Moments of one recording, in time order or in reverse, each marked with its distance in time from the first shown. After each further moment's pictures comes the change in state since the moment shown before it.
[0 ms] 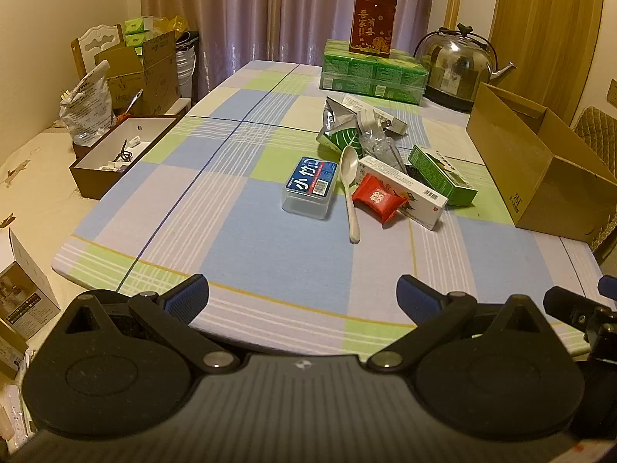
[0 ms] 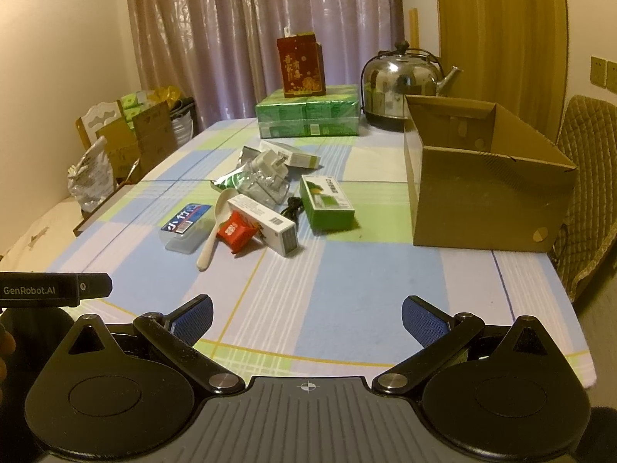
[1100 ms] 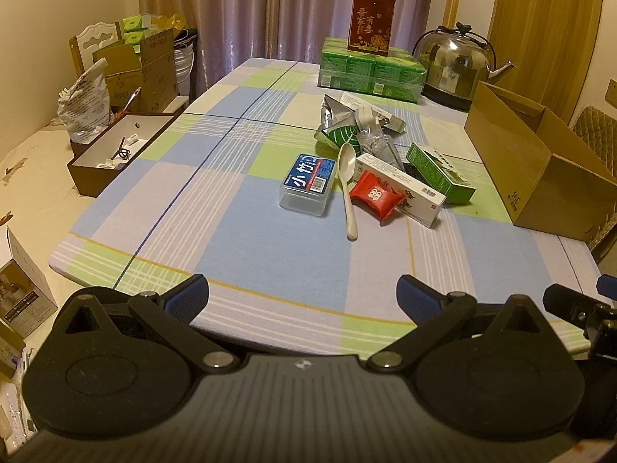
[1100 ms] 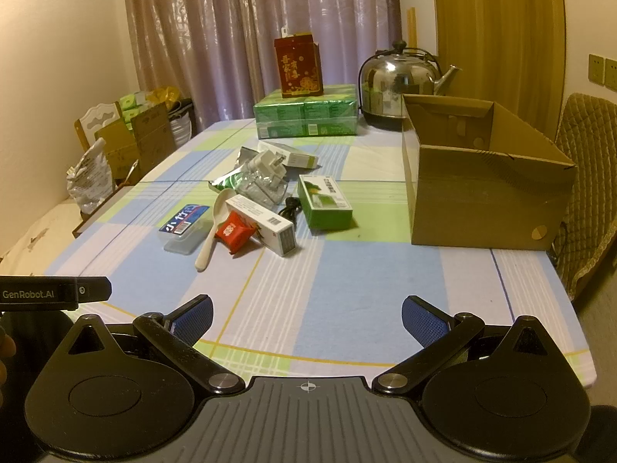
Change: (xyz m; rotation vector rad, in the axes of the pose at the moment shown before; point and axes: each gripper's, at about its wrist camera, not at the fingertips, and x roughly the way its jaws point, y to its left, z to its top) left arm 0.002 -0.003 -0.001 -0.002 0.007 0.001; right arm 0.000 0.000 -0.002 0.002 -0.002 0.001
